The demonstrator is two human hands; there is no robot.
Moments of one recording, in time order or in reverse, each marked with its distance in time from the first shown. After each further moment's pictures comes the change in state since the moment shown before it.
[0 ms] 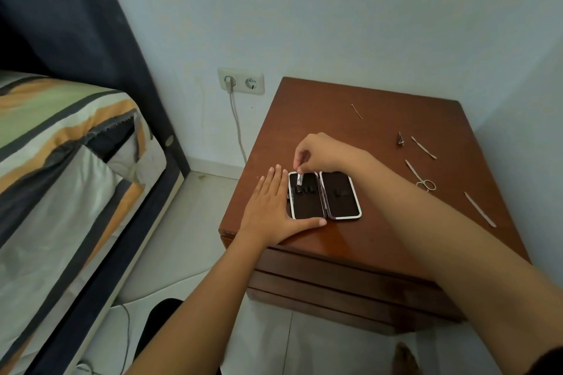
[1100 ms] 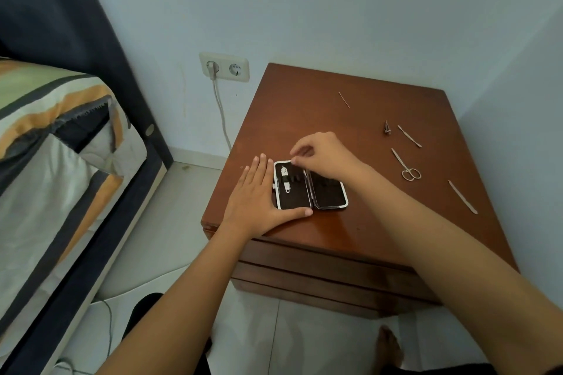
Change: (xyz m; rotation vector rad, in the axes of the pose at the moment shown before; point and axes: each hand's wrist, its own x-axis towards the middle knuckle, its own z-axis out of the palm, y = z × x) left_hand 0.001 -0.002 0.001 -0.010 -0.008 -0.003; right_hand -0.020 0.027 0.025 0.180 0.283 0.059
